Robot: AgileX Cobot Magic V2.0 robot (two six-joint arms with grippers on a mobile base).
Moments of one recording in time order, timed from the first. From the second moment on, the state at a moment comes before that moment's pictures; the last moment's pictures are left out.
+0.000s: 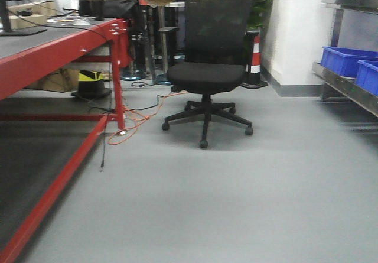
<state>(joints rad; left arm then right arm) -0.54 1.58 -1.97 0.64 1.09 -0.63 0.33 1.43 -1.68 -0.46 0.74 0.56</state>
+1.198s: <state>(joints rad) -0.54 1.58 -1.97 0.65 1.10 -0.63 0.33 1.43 -1.68 -0.45 0.72 0.56</state>
